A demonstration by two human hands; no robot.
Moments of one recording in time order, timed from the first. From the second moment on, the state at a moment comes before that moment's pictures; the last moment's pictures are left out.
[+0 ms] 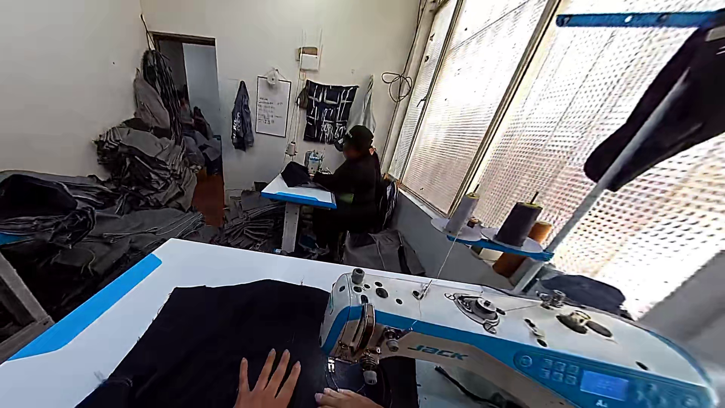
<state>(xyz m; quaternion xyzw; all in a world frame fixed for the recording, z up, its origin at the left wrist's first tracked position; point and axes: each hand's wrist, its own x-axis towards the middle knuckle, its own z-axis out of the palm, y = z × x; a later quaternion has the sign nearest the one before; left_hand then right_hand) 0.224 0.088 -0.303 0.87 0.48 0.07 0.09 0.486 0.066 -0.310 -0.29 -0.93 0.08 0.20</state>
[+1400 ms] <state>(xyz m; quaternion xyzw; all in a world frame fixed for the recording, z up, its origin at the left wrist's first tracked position) 0.203 0.188 -0.310 1.00 -0.03 0.05 0.08 0.367 -0.046 -0.324 -0.57 -0.81 -0.08 0.12</state>
